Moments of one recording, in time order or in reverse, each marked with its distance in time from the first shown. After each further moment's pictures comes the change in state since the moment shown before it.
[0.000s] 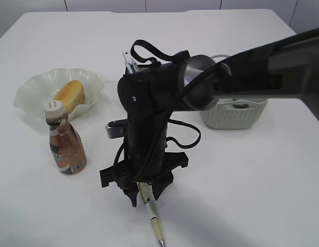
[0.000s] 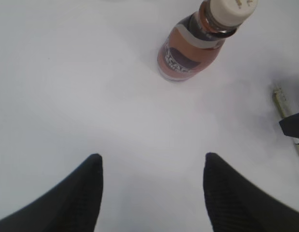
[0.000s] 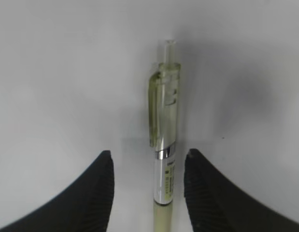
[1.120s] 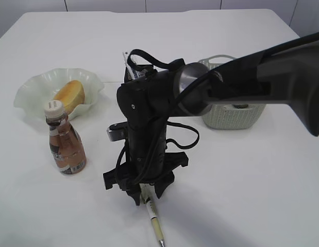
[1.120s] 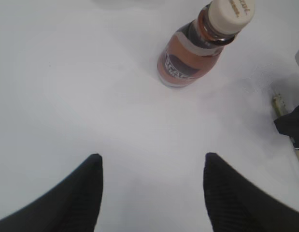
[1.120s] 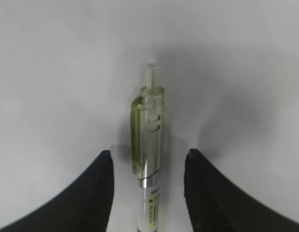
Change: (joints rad) left arm 0.000 0.000 0.000 0.000 -0.020 0.004; right arm 0.000 0.034 -0.007 -0.056 -0.027 0.008
